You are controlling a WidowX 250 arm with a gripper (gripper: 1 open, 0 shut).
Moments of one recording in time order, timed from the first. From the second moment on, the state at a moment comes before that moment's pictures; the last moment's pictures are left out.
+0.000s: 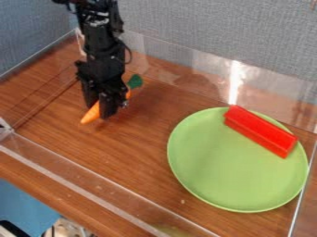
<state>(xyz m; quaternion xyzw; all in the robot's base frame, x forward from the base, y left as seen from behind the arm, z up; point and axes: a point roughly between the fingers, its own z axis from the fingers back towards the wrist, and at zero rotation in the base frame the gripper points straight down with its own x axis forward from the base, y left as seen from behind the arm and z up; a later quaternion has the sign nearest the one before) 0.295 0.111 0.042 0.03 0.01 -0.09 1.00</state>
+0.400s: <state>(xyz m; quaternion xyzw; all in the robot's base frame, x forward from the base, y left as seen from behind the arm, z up) 0.305 0.103 0.026 0.04 0.00 -0.12 0.99</state>
